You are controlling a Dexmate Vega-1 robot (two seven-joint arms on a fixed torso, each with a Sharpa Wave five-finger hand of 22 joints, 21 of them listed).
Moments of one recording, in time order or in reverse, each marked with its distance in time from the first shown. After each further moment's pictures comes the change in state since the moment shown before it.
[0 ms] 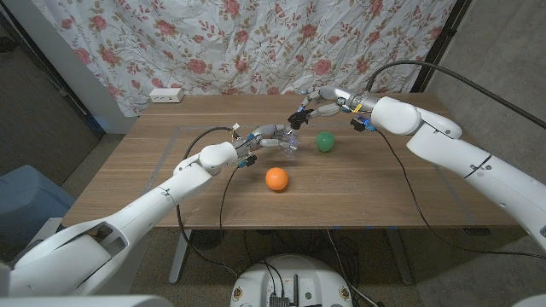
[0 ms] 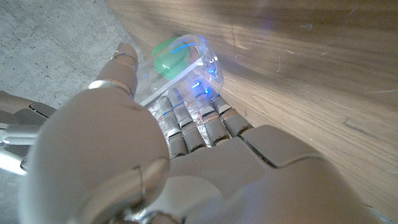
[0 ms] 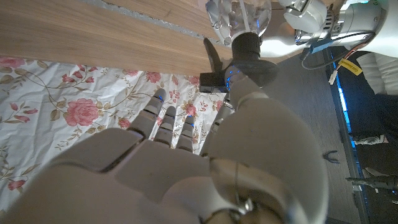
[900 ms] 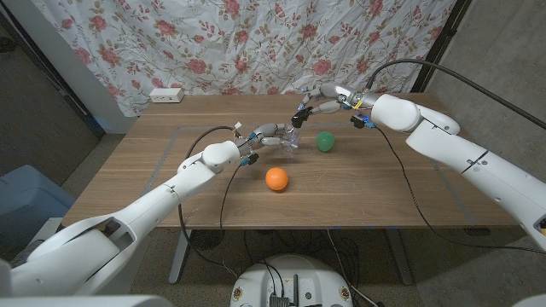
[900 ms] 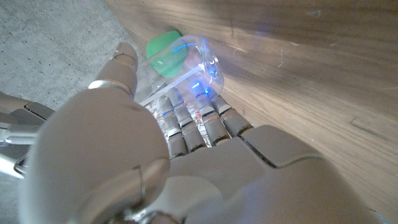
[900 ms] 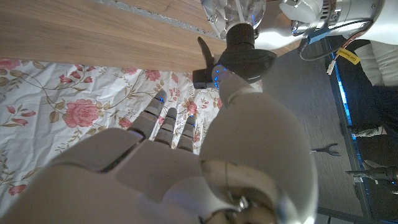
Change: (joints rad) left arm -0.032 -0.035 0.013 0.063 0.003 -0.015 0.003; left_hand 0.000 0.000 0.000 -0.001 0.000 0.000 0.000 0.008 -0.005 0.008 0.008 -0.003 0.003 0.000 0.000 -0.008 0.000 0.000 0.000 0.000 0.000; right arm 0.031 0.019 -0.010 0.061 0.029 0.038 -0.003; right_hand 0.133 -0.002 0.029 -0.015 0.032 0.025 0.003 -0.008 -0.025 0.003 -0.022 -0.008 0.000 -0.023 -0.023 0.000 0.009 -0.026 -0.018 -0.004 0.000
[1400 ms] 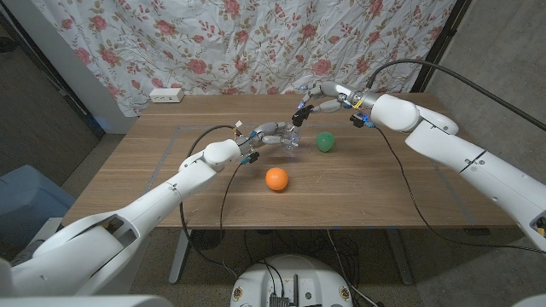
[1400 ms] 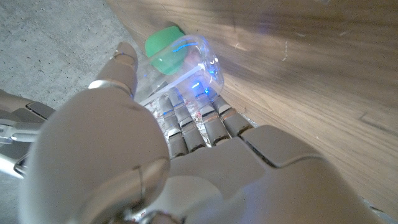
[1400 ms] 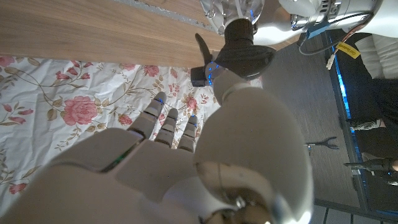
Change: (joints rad) left arm -0.019 -0.018 0.005 0.036 0.003 -0.016 -0.004; left_hand 0.000 0.000 -0.001 -0.001 0.000 0.004 0.004 0.007 -0.004 0.000 0.000 0.000 0.000 0.007 -0.004 0.000 0.000 0.000 0.000 0.000 0.000; right arm 0.004 0.017 -0.001 0.042 0.009 0.046 -0.026; right_hand 0.082 -0.017 0.004 0.004 0.010 0.075 0.000 0.024 0.002 0.028 -0.030 0.006 0.000 0.007 -0.018 0.000 0.013 -0.018 -0.003 0.000 0.000
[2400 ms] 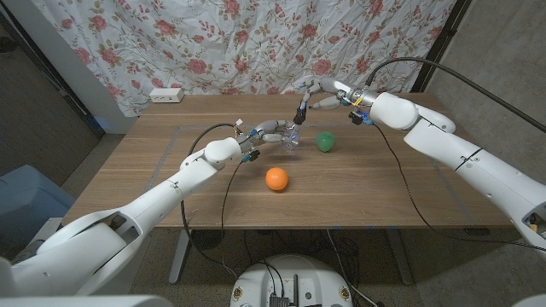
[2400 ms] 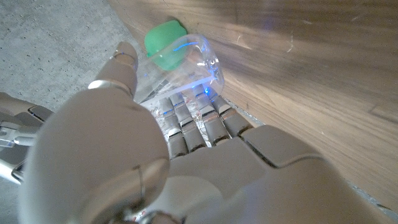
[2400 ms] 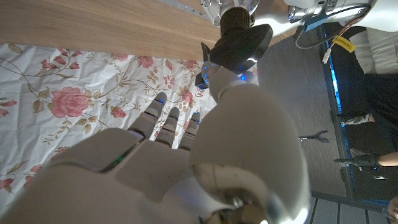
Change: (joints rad) left arm -0.014 -0.010 0.002 0.018 0.003 -0.009 0.002; left_hand 0.000 0.000 0.000 0.000 0.000 0.005 0.001 0.014 -0.009 0.009 0.009 0.002 0.005 0.011 0.000 -0.008 -0.005 0.000 0.000 0.000 0.000; right arm 0.025 0.019 -0.002 0.052 -0.007 0.074 -0.010; right_hand 0.057 -0.004 -0.026 0.024 0.008 0.095 0.000 0.028 -0.005 0.035 -0.003 0.005 -0.002 0.004 -0.011 0.015 0.024 -0.003 -0.004 0.004 0.000
